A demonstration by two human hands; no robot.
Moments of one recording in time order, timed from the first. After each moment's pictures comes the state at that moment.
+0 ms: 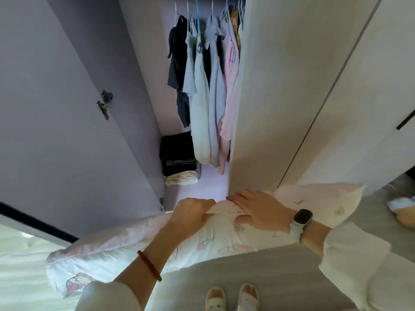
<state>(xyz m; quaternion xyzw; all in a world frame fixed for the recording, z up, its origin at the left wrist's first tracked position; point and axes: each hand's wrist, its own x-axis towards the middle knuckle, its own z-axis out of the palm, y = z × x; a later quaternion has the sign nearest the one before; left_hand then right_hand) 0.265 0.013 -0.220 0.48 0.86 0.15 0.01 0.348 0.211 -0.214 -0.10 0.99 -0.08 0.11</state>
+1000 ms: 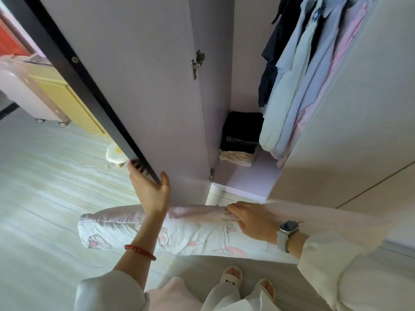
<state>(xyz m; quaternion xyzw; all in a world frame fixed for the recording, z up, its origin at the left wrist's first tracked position) 0.269 -0.140 -0.227 -0.15 0.81 0.50 -0.26 0.313 0.096 -0.266 -0.26 0.93 -0.24 0.11</state>
